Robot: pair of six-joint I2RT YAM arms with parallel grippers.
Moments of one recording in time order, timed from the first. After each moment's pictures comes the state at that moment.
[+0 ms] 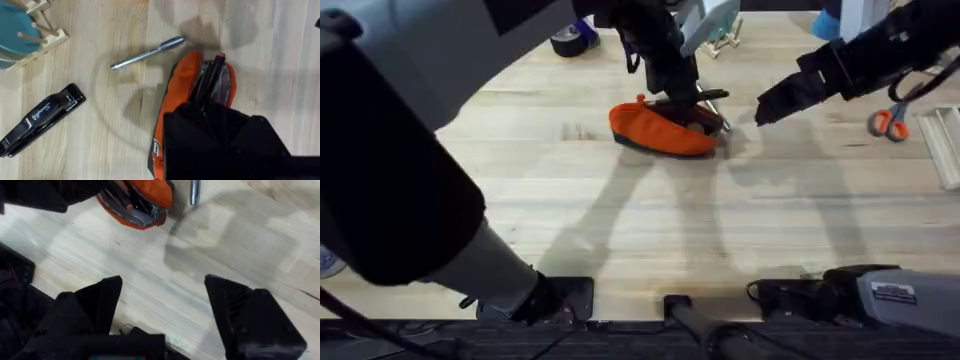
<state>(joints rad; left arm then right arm) -0.50 1.80 1.60 -0.98 0.45 0.89 0.09 1.45 1.46 -1.37 -0.31 -0.31</state>
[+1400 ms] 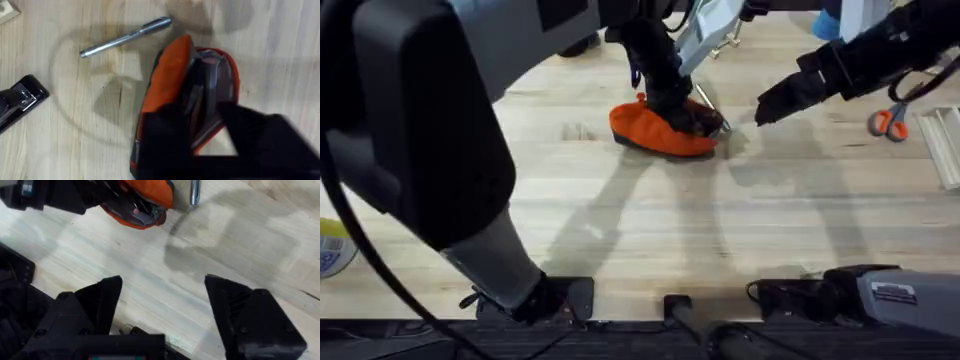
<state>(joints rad) -0.50 1.90 1.60 -1.05 0.46 0.89 0.09 1.45 1.46 -1.37 -0.31 -0.31</state>
